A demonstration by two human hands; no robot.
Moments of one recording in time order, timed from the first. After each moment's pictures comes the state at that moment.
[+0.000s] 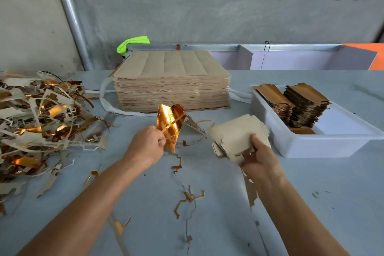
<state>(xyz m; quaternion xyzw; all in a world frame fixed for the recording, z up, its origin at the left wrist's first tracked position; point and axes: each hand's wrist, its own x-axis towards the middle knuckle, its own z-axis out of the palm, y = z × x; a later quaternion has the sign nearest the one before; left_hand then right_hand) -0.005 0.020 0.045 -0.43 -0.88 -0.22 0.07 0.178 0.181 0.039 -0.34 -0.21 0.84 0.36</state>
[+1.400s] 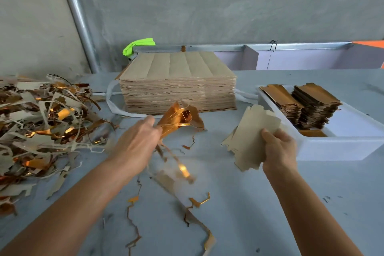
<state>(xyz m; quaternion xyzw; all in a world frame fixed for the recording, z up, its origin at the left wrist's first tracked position) 0.006 -0.009 0.082 -0.46 -0.86 0.01 0.20 0.183 0.185 0.059 -0.42 -0.48 0.62 0.44</state>
